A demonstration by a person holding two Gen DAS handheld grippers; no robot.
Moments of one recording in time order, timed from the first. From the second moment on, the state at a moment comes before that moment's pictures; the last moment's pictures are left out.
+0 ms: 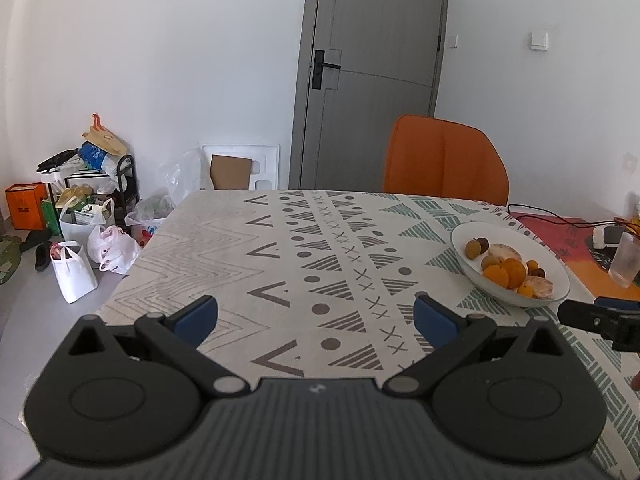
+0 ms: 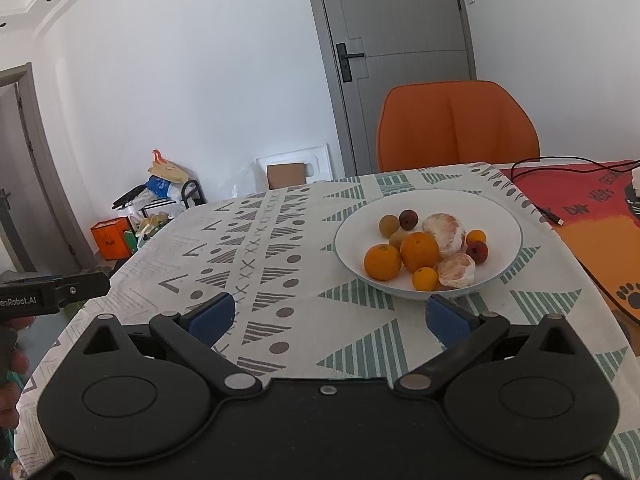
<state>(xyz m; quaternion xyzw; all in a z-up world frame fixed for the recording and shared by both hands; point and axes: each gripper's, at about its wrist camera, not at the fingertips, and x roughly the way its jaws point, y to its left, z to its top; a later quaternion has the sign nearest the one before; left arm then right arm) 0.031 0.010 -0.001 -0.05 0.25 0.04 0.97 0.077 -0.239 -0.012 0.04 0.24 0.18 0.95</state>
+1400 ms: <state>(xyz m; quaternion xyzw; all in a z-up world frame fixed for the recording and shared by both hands) 0.031 0.009 -0.003 -0.05 0.26 0.04 0.96 0.077 -0.236 -0.015 0.04 0.25 0.18 0.95</state>
